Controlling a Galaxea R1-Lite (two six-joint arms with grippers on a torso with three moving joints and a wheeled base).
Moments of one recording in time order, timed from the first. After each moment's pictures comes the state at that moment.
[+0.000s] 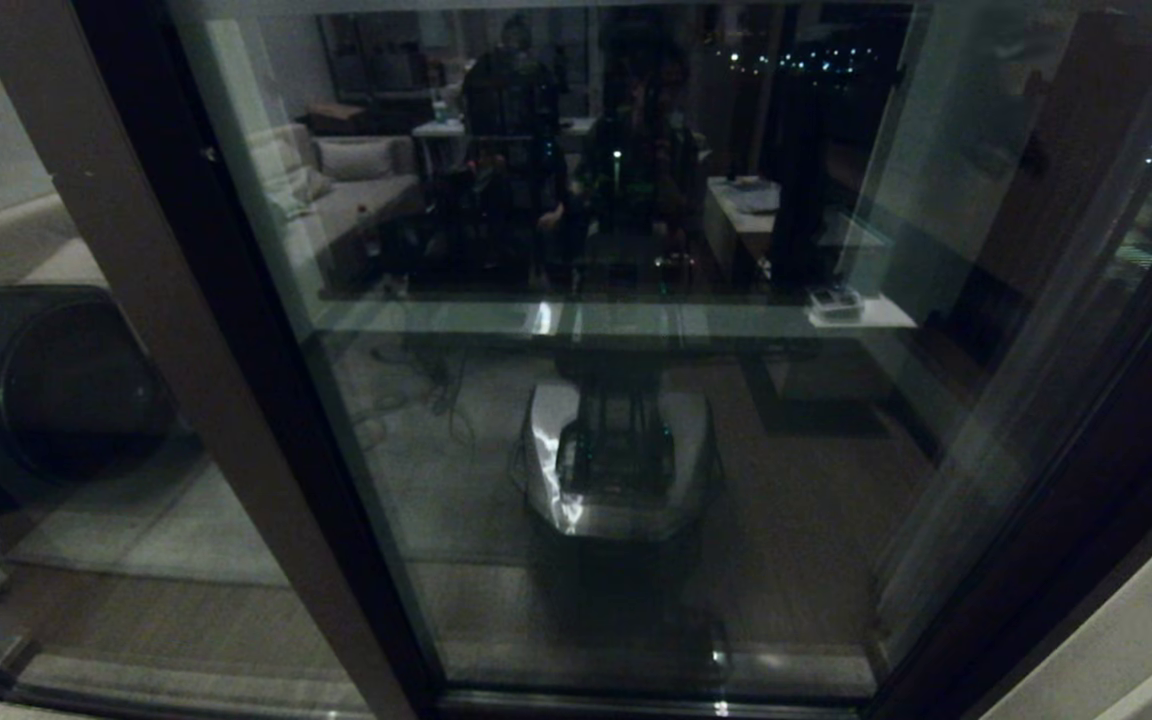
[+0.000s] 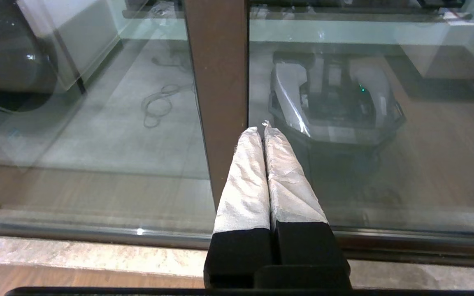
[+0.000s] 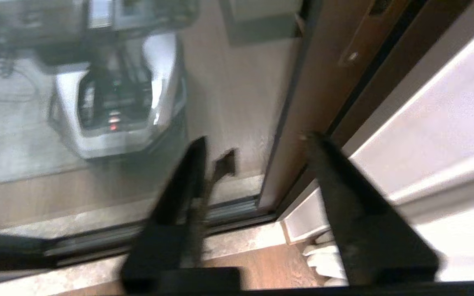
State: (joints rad) left arm 0.00 0.00 0.00 0.02 0.00 0.01; right arm -0.42 1.29 -1.37 0.43 0.18 -0.06
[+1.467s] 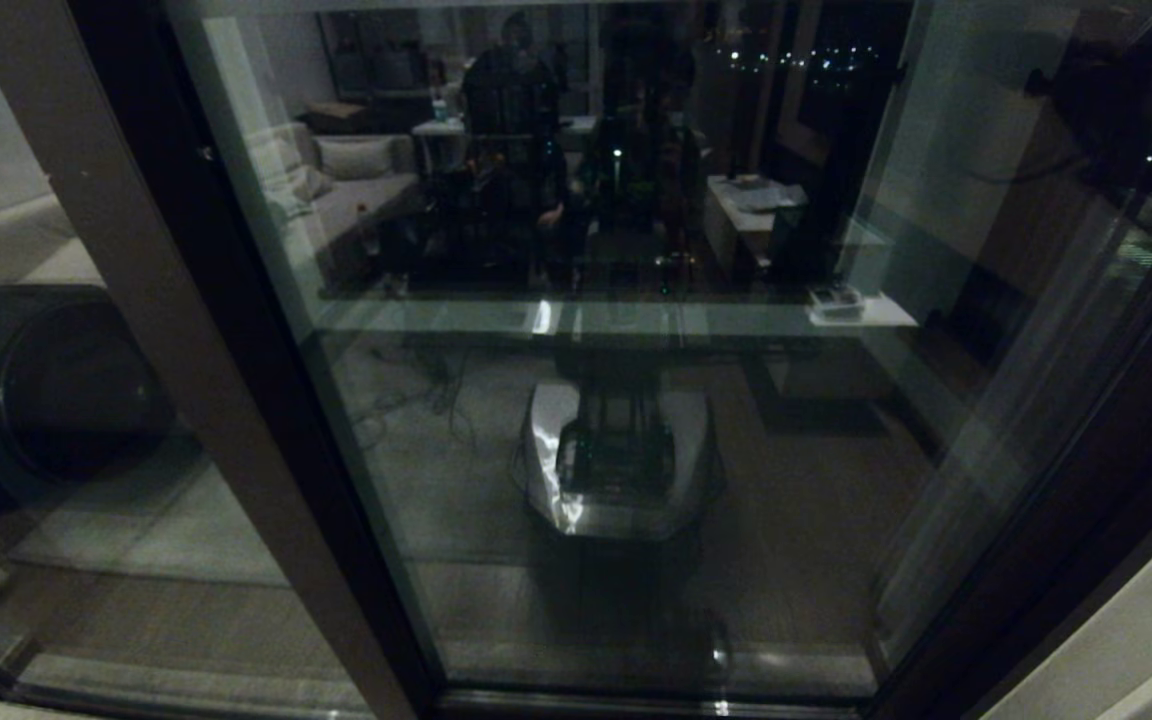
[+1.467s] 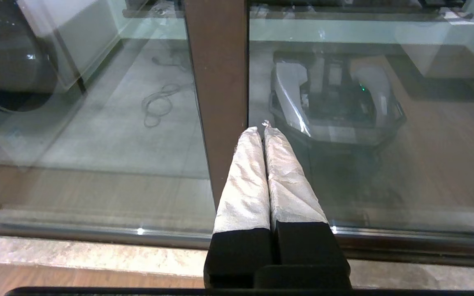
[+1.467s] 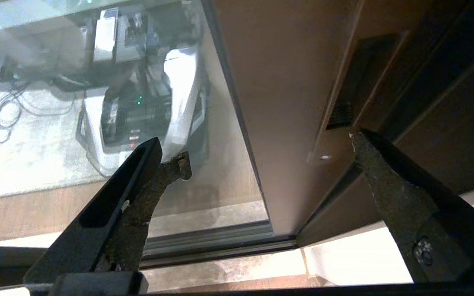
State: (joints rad) left arm 0.00 0.00 0.00 0.02 0.00 0.01; right arm -0.66 1.73 -1.72 0.39 0.52 -0.09
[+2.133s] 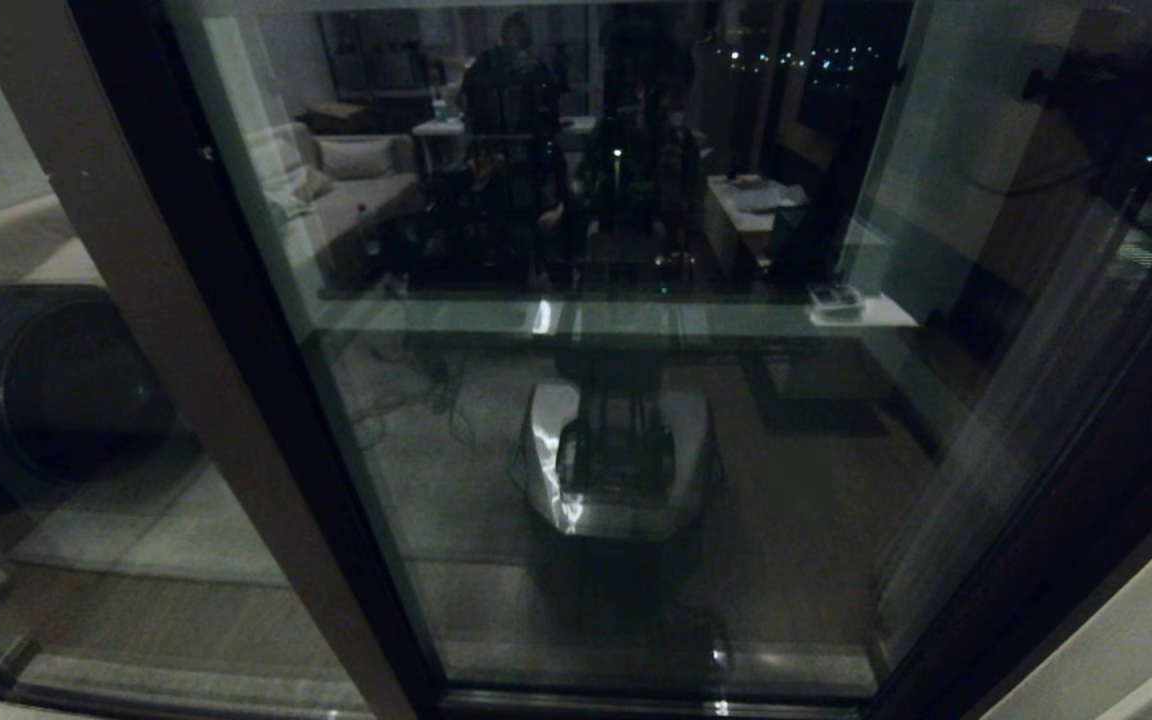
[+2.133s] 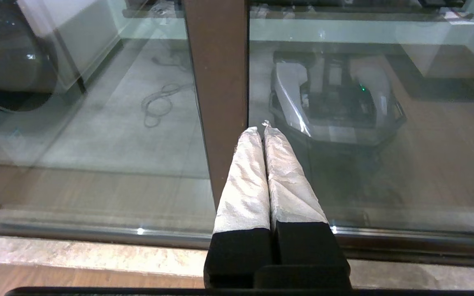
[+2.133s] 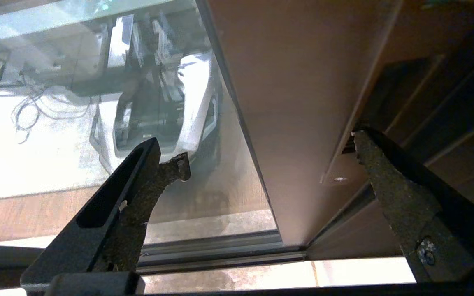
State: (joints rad) left arm 0.00 0.00 0.00 0.02 0.00 0.01; right arm -0.65 1.77 -1.71 0.32 0.56 -0.07
